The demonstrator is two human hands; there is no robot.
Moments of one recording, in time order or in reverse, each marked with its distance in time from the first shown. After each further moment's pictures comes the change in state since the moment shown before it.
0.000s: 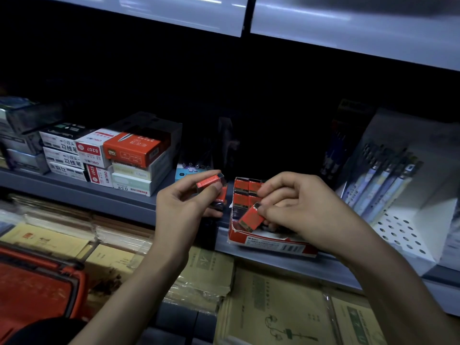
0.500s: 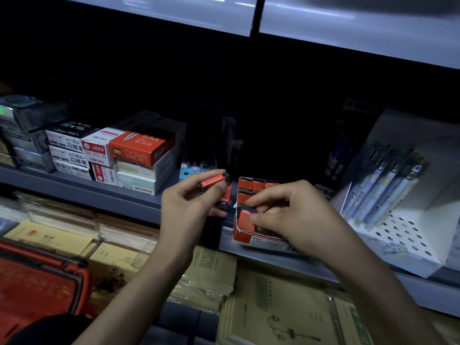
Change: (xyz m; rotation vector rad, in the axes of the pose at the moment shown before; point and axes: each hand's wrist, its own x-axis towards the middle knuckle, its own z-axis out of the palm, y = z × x) left_hand 0.000 0.001 0.000 0.003 -0.011 0.003; right_hand 0.003 0.004 0.022 -0.049 0.030 0.020
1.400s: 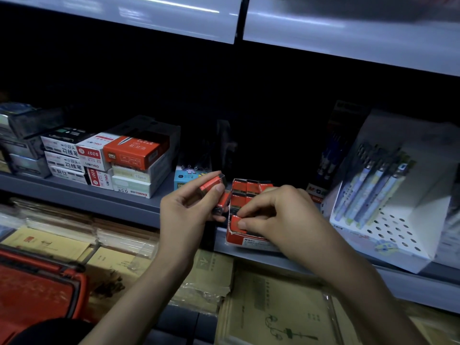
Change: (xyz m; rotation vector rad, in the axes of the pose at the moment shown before) left_hand -0.011 0.000 0.007 0.014 -0.006 0.036; right_hand -0.012 -0.003 0.002 -0.253 0.027 -0.115
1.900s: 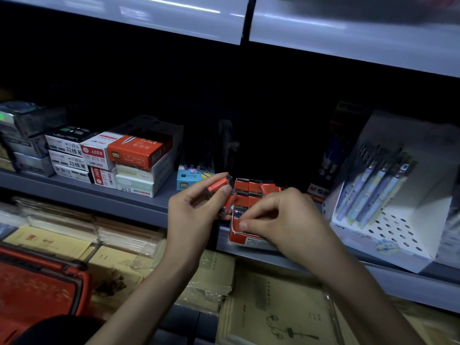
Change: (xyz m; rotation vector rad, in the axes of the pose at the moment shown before) left_hand -0.003 0.000 0.004 -0.015 -0.003 -0.032; right_hand -0.001 0.003 0.007 0.085 0.014 0.074
